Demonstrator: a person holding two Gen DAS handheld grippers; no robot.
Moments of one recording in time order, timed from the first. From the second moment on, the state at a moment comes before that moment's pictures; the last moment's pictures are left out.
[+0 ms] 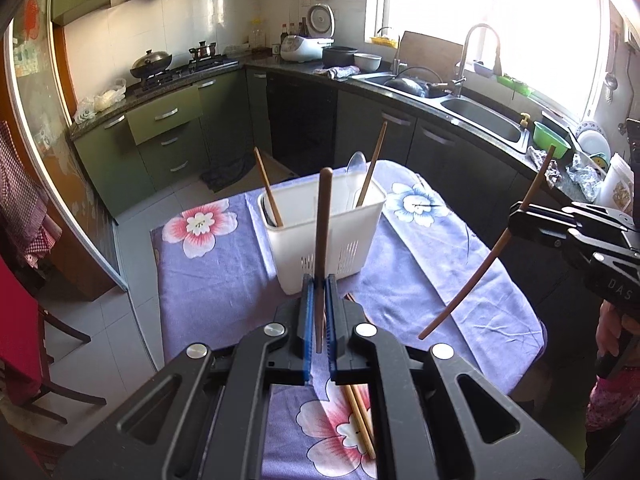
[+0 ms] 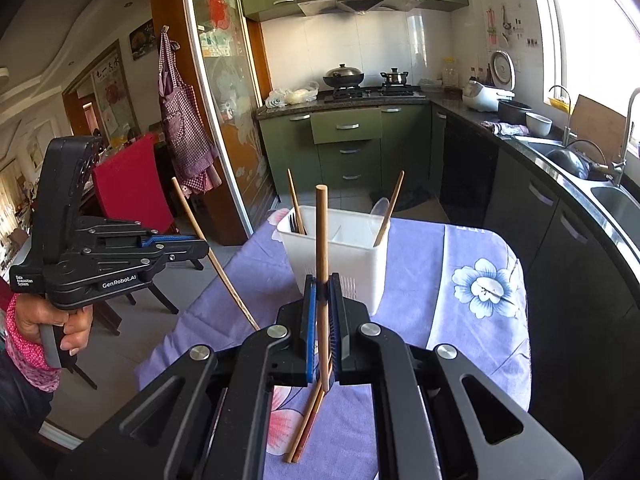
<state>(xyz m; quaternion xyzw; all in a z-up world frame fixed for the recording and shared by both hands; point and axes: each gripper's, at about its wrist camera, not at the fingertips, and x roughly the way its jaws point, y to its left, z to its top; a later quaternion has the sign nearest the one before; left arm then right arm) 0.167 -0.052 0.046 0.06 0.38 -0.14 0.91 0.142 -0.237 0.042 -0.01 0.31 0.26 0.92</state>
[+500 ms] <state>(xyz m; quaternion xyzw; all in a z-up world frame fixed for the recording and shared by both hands) 0.230 -0.082 0.149 0.05 0.30 -0.15 0.94 0.224 -0.225 0.165 0.01 0.23 0.26 0.94</state>
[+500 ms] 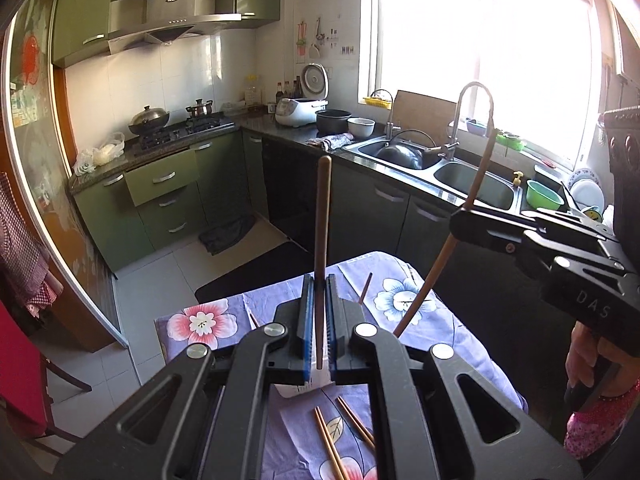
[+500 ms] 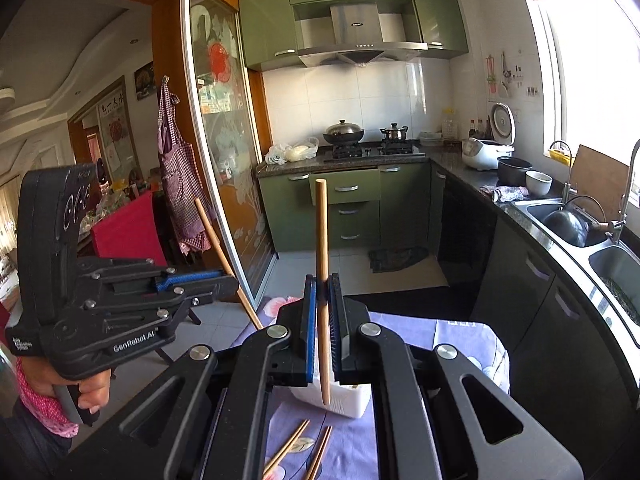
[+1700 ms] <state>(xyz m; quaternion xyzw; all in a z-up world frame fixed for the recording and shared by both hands) 0.217 -0.072 -0.003 0.04 0.44 -0.13 0.89 0.183 -0.248 0.037 0.01 0.30 0.26 0.92</state>
